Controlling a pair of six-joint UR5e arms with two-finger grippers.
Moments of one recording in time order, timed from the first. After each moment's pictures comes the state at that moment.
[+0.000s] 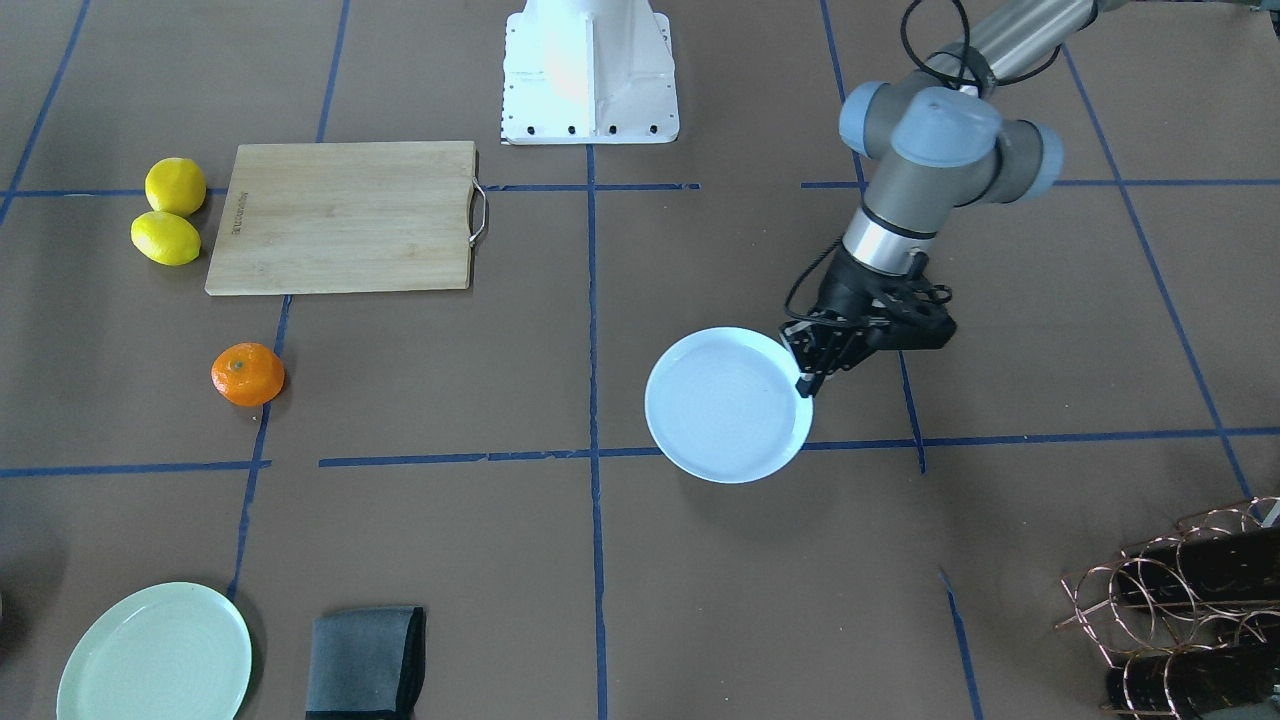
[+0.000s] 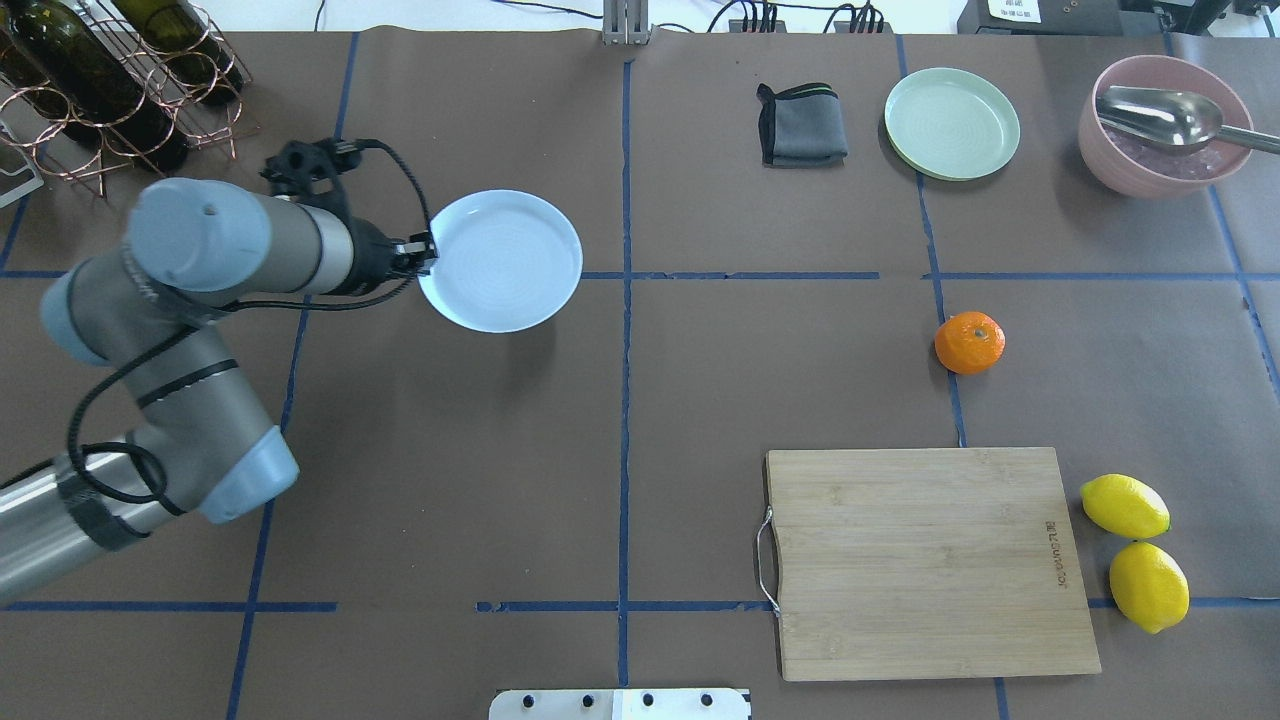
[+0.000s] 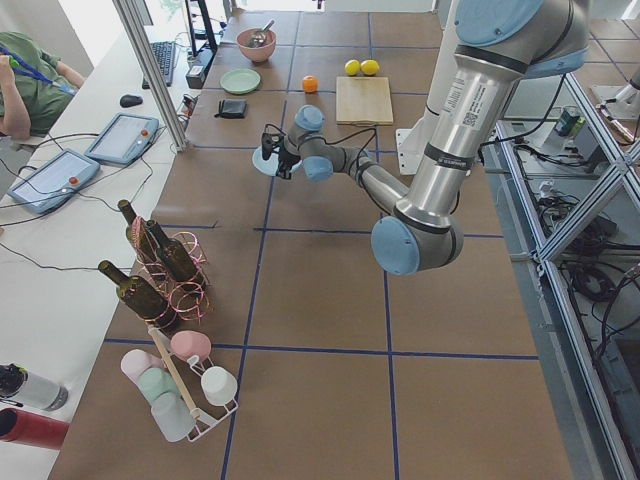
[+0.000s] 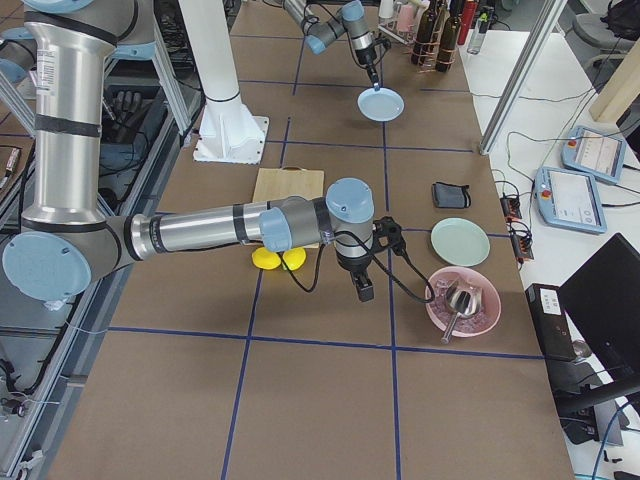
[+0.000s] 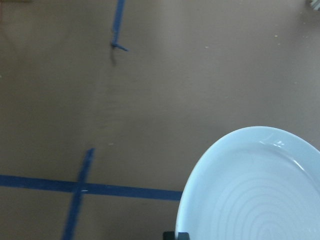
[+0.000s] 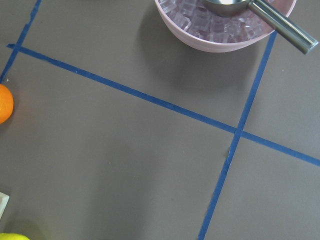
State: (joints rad) left arm -0.65 -2.05 -1.63 -2.09 -1.73 -1.42; right arm 1.48 -1.69 1.86 -1.48 2.35 -0.11
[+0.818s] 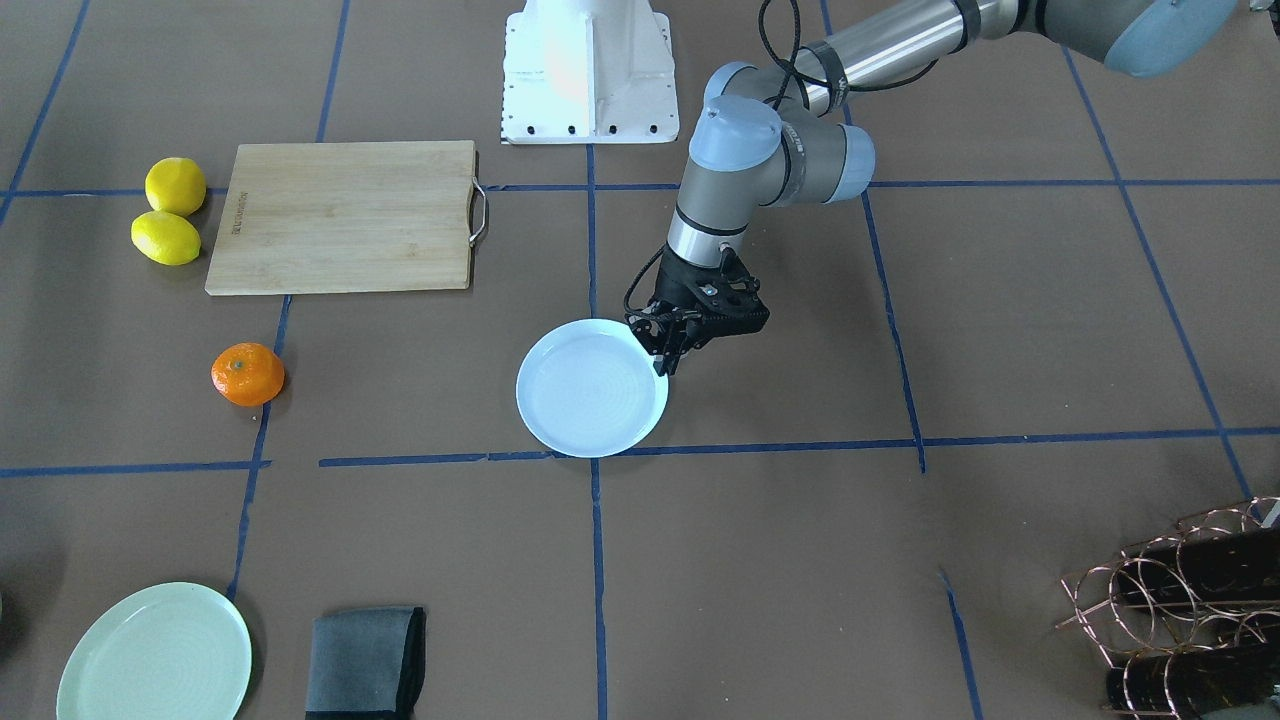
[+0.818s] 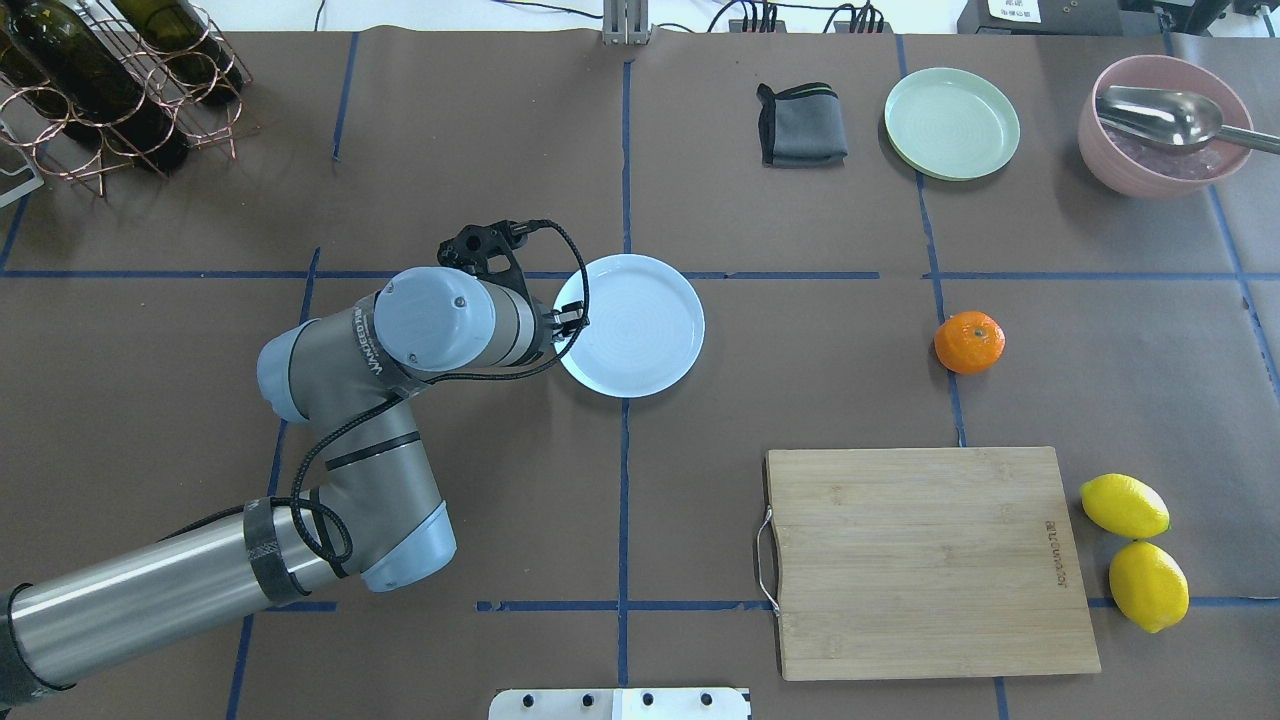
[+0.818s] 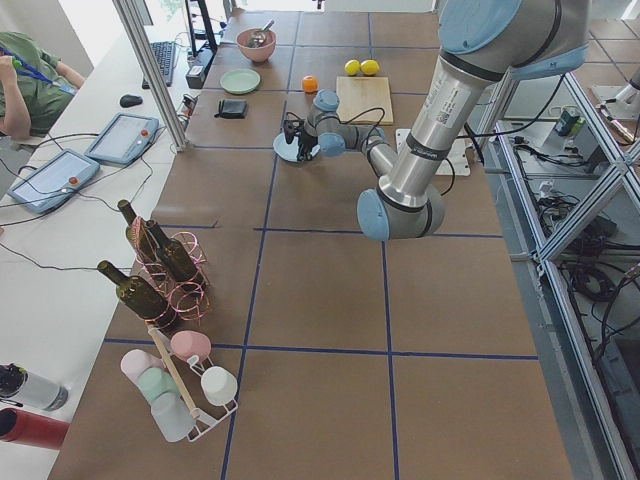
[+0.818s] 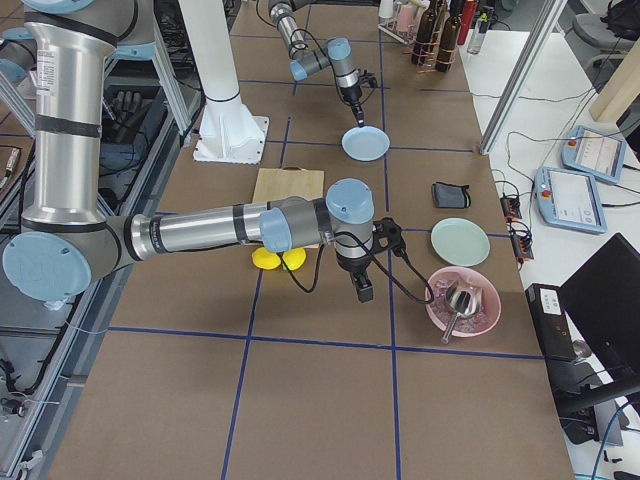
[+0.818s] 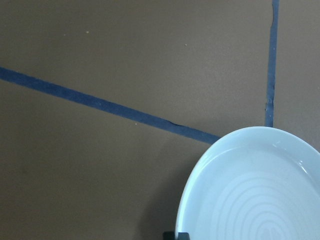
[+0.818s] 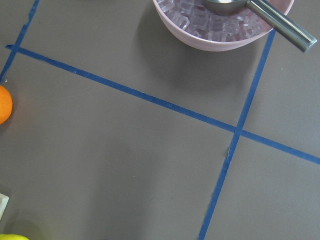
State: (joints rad) left arm -0.50 -2.22 -1.50 -2.03 -1.63 -1.53; right arm 1.48 -1.69 1.86 -1.48 2.35 -0.10
